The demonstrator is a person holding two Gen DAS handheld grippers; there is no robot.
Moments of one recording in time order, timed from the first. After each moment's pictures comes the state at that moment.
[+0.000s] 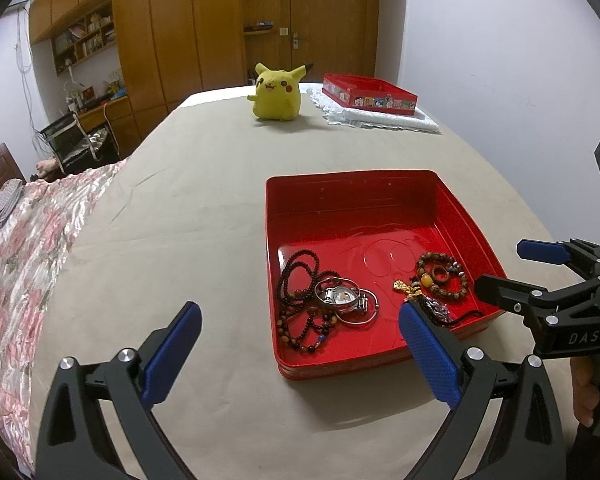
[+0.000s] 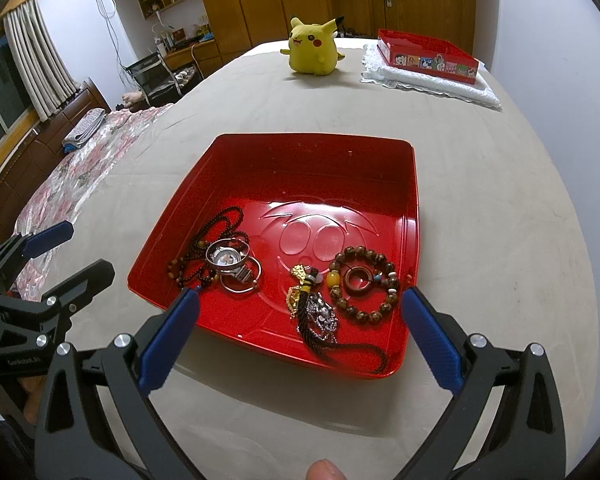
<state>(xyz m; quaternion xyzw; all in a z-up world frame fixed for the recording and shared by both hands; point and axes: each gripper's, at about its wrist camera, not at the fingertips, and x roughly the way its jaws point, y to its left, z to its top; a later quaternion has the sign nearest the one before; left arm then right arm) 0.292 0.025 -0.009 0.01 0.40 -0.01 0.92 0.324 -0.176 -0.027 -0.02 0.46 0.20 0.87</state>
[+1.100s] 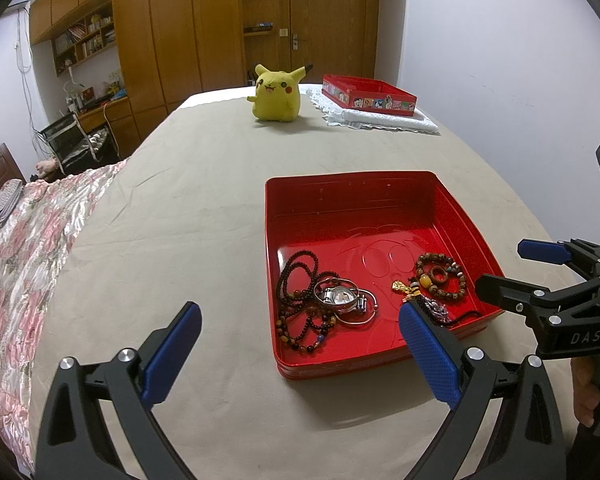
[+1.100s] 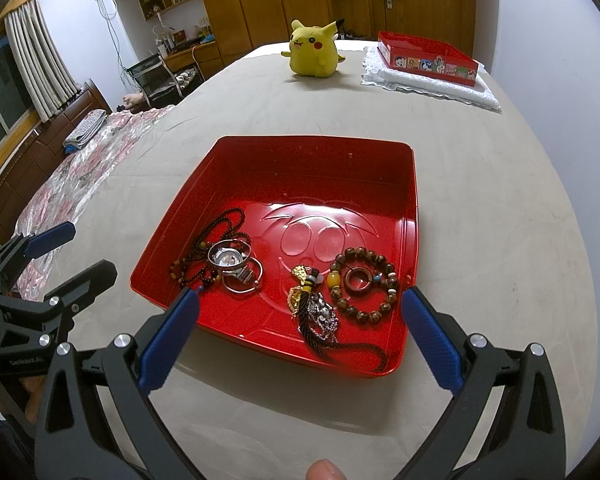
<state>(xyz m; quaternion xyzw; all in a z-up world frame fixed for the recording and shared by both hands) 0.292 0.025 -0.008 0.01 0.40 -0.01 0.92 0.324 -0.176 -0.026 -0.02 0.46 0.20 0.87</state>
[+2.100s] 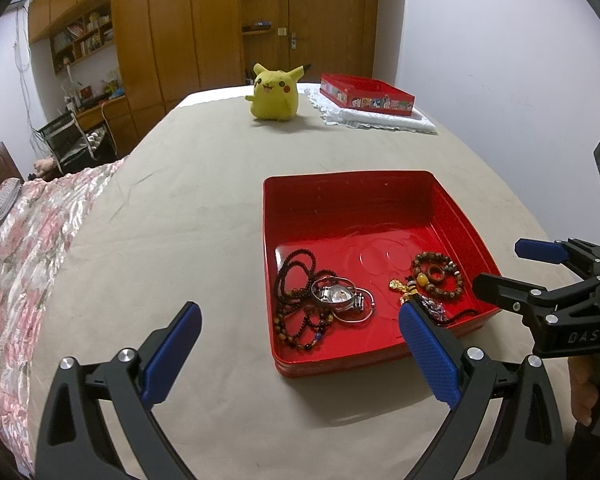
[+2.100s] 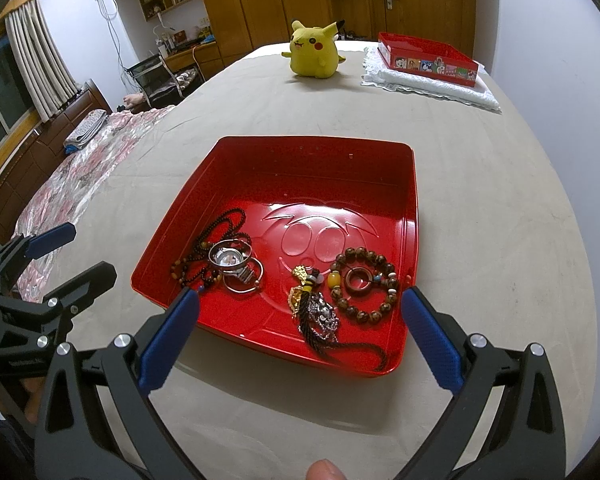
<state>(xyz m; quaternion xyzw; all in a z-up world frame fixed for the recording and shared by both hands) 0.291 0.022 -0.007 0.01 0.40 -0.01 0.92 0.323 -0.176 -0.025 -0.02 0.46 0.20 0.87</state>
